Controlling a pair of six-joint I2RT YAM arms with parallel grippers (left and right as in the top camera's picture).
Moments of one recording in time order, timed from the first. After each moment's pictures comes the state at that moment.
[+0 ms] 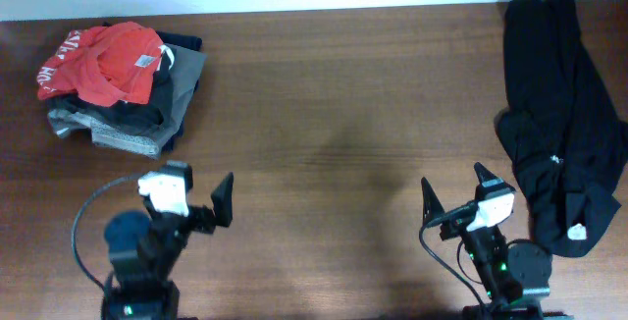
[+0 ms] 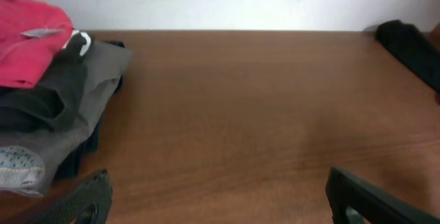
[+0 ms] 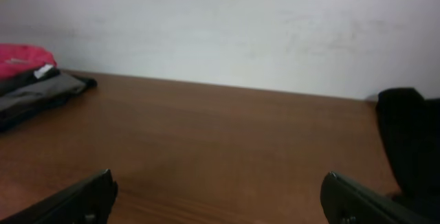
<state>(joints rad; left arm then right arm) 0.08 0.63 0.40 -0.15 0.36 -0.02 0.00 0.24 0.15 0.01 -0.25 -0.01</state>
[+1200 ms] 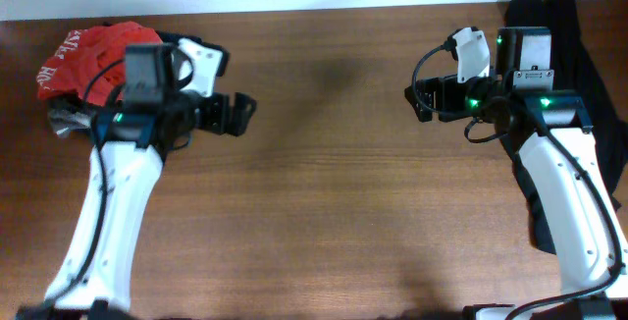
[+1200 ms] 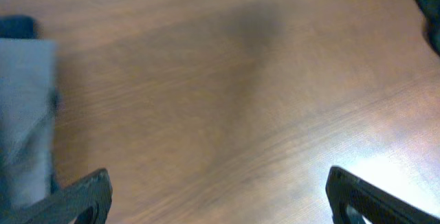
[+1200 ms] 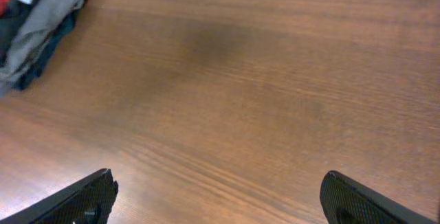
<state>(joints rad) -0.08 1.52 1.38 -0.75 0.37 0.16 0.00 1.48 1.38 -0.78 -0.40 -0.09</state>
